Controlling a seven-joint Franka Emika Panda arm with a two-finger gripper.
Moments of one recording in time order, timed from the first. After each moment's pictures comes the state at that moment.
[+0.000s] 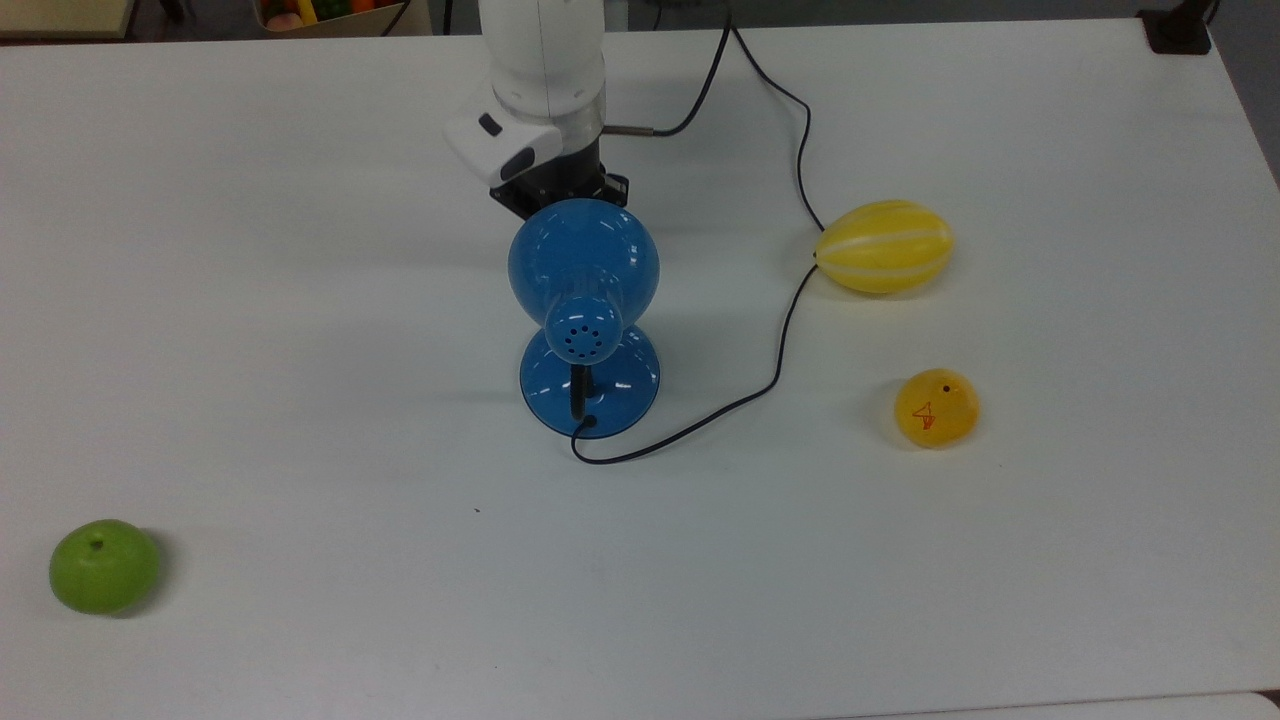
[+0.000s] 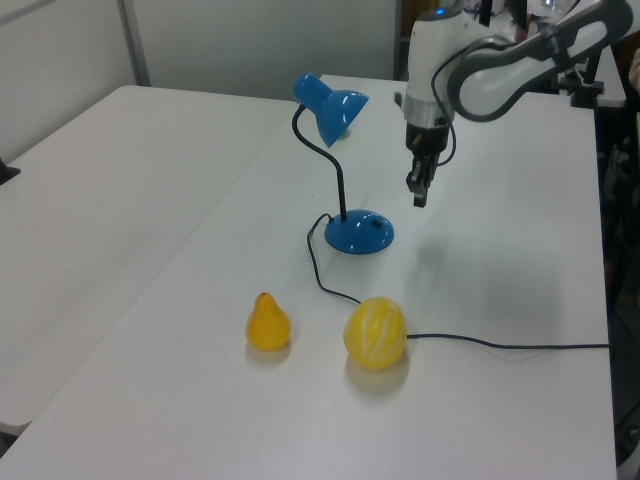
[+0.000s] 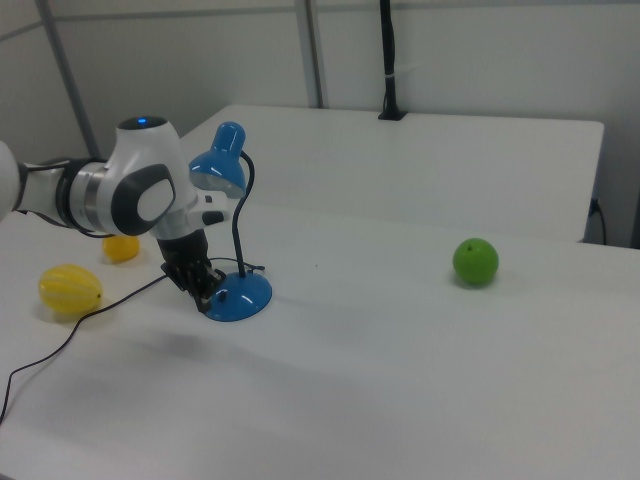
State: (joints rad) arm 0.10 0.20 0.02 -1.98 -0.02 2.22 0.13
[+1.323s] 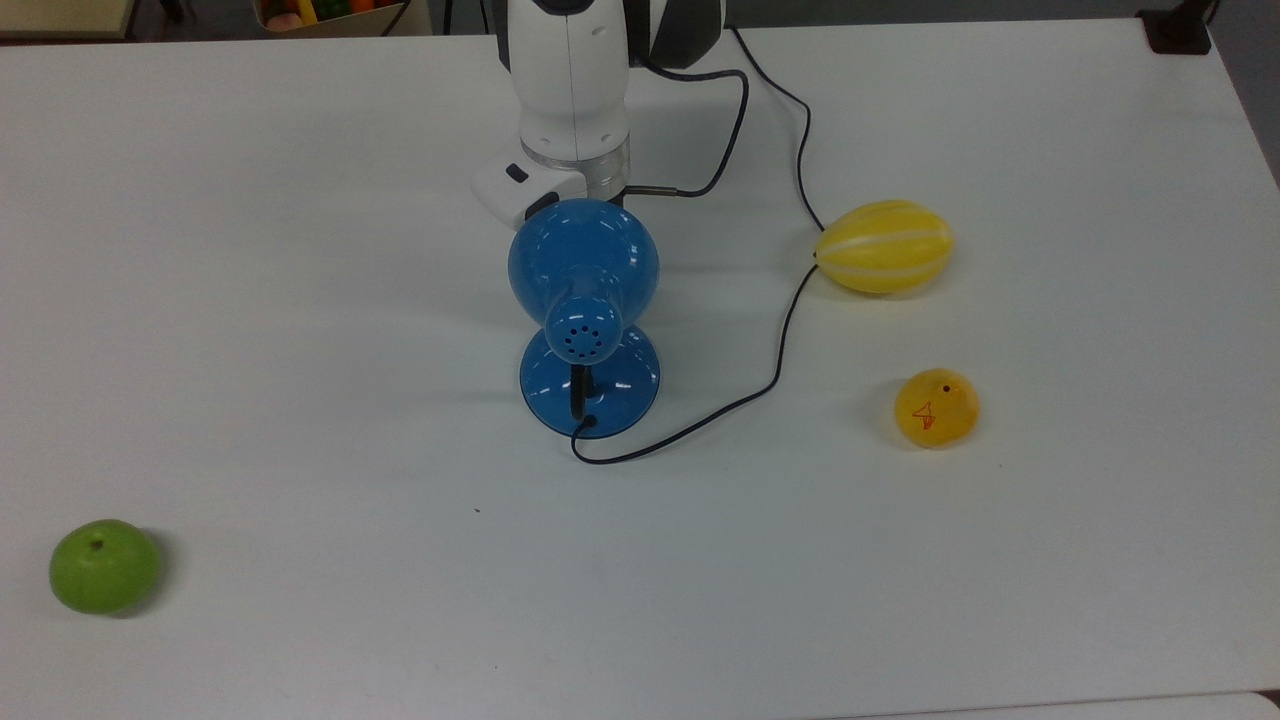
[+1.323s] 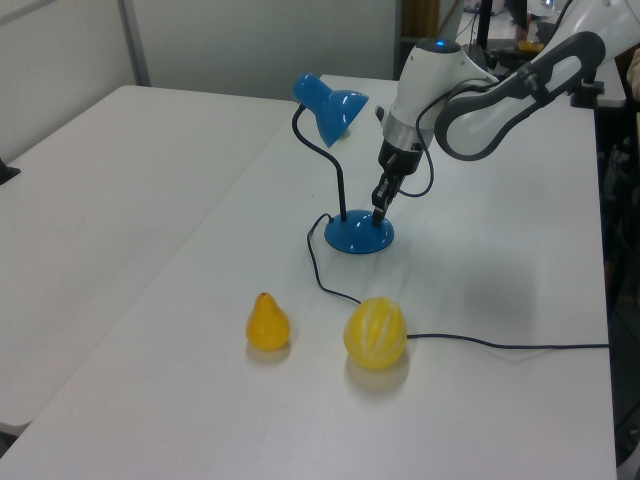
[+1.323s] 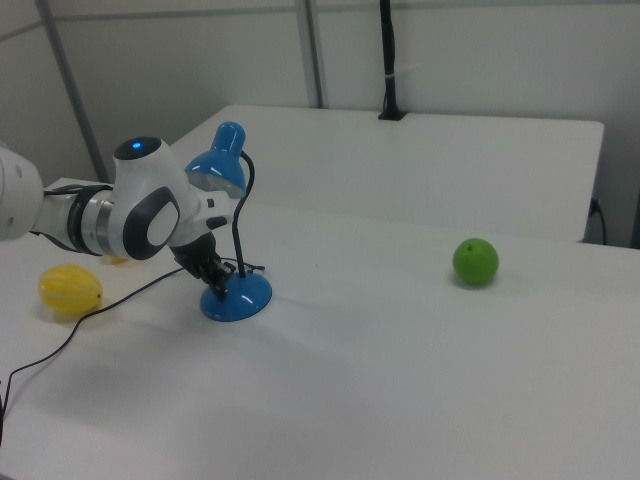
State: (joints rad) arm 0.12 0.30 0.03 -1.98 -0.02 2.56 0.18
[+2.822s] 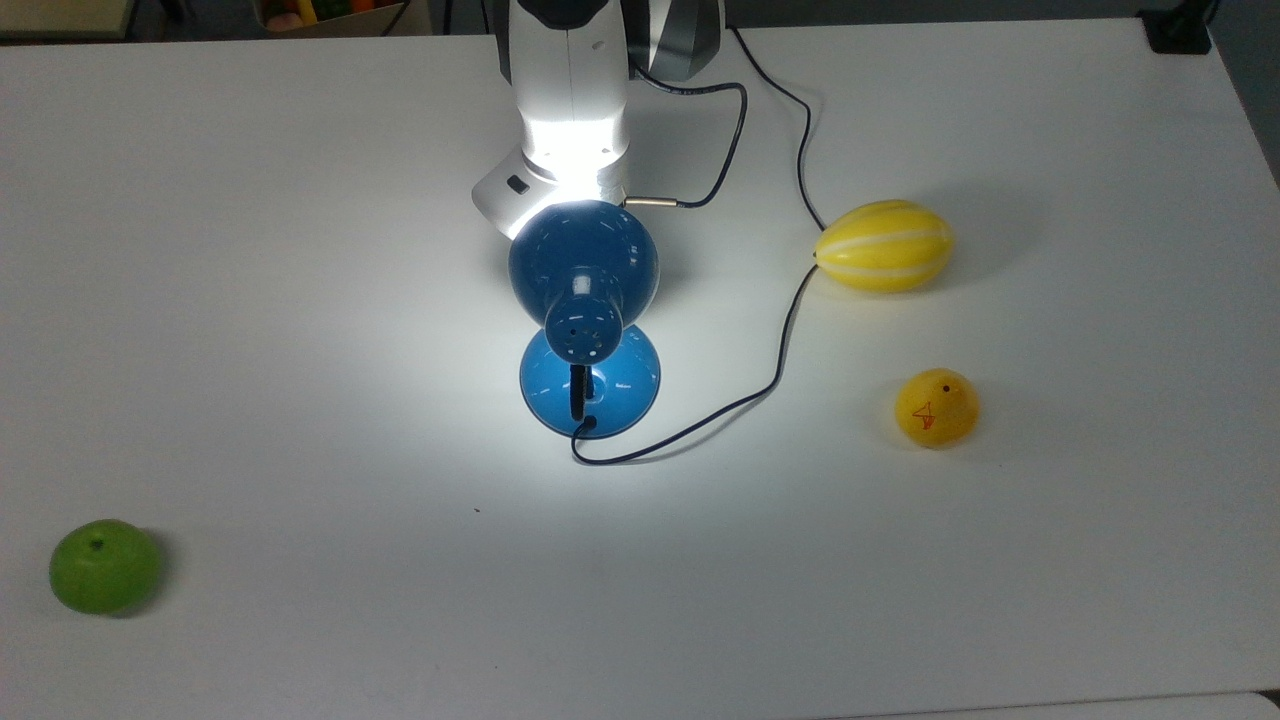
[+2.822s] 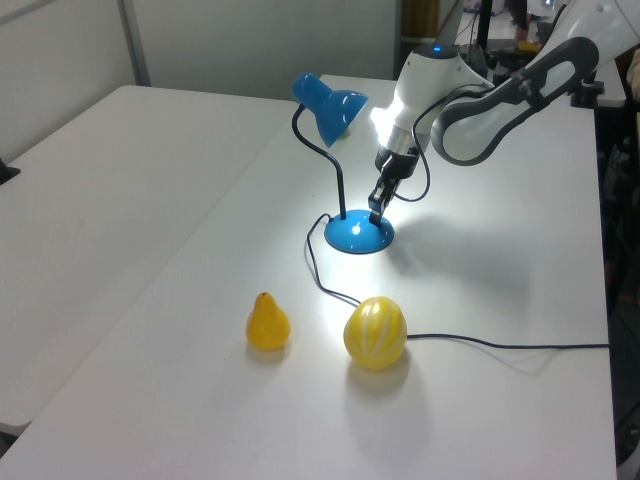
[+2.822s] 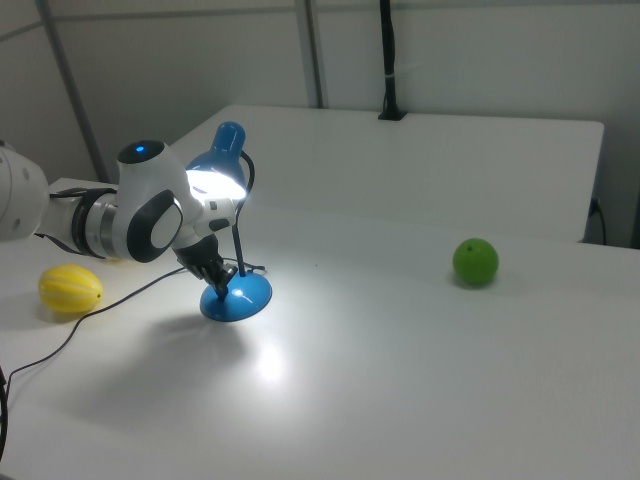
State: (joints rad) arm 0.12 0.33 0.03 -1.96 -0.02 2.57 0.18
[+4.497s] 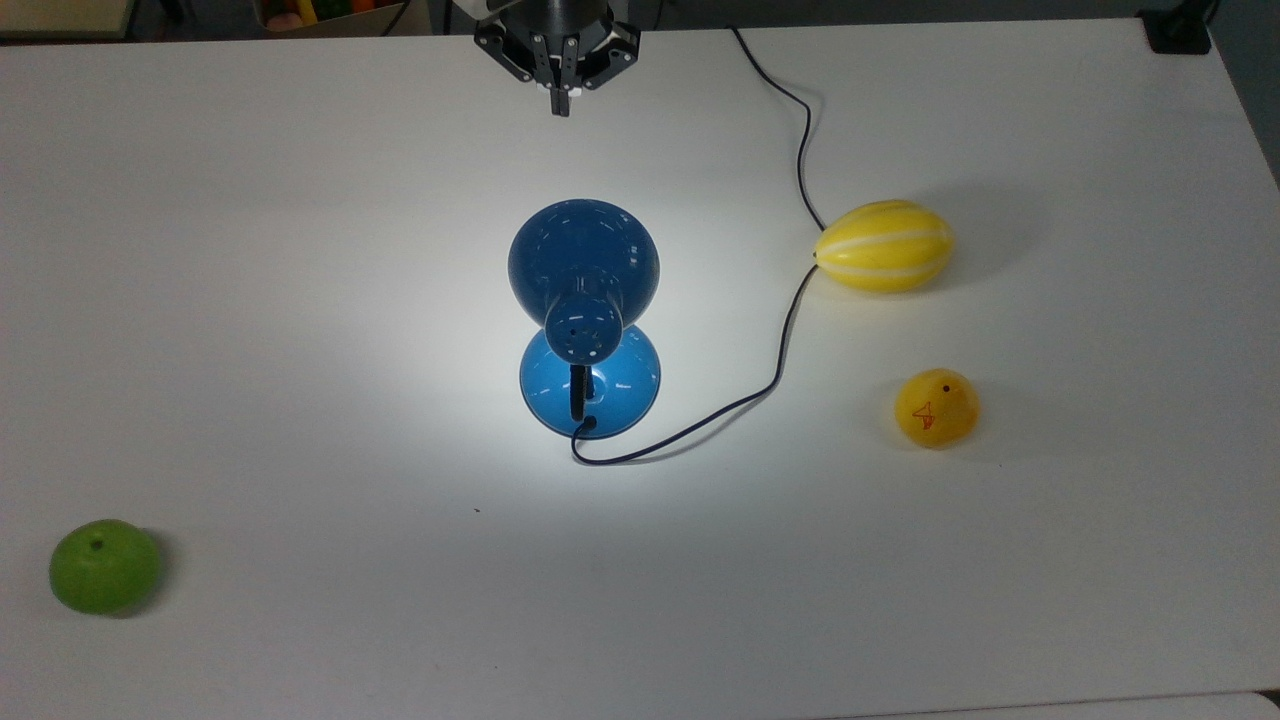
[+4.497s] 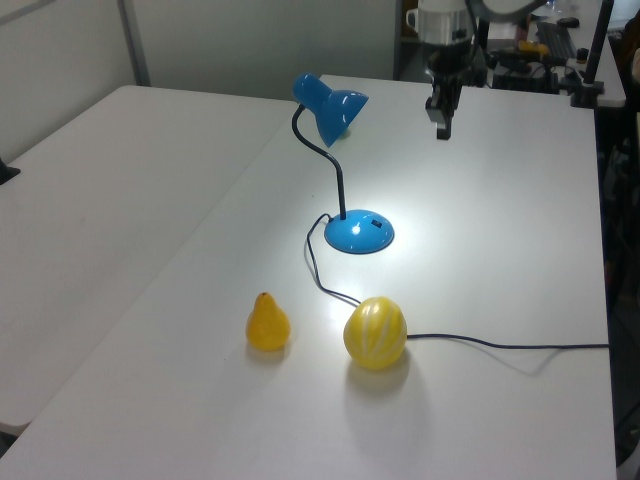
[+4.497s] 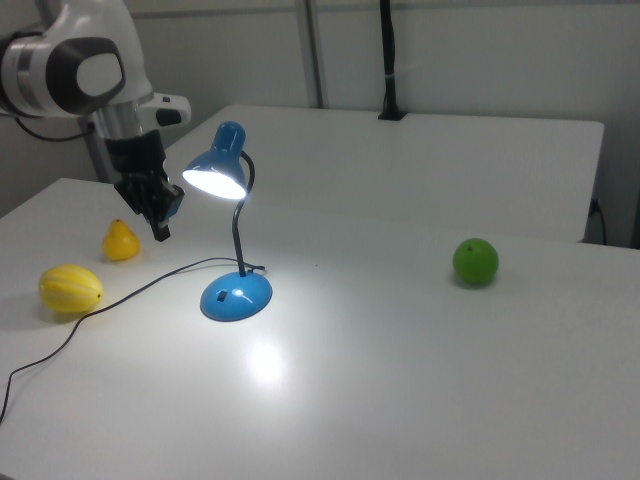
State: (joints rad) arm 0.12 0.05 0.02 -1.71 -0.04 1.72 0.18
